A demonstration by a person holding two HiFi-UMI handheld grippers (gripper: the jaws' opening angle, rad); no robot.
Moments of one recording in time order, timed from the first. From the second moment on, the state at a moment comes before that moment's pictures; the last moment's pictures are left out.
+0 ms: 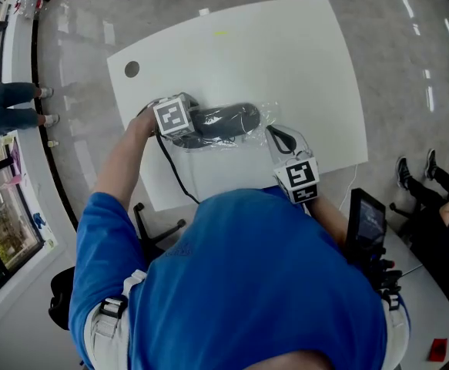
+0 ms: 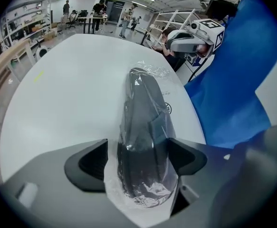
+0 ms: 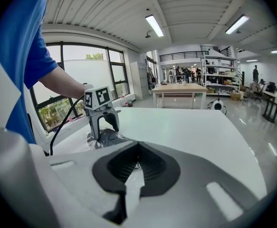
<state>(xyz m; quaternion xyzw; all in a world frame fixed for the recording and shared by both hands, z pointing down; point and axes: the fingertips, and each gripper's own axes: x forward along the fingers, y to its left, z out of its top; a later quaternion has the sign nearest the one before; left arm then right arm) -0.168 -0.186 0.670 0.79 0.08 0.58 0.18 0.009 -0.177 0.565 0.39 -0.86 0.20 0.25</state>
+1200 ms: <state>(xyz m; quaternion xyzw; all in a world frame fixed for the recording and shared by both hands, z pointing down) -0.151 -0.122 0.621 0.77 -0.20 0.56 -0.24 0.030 -0.155 0.648 0.25 -0.90 0.12 0.35</state>
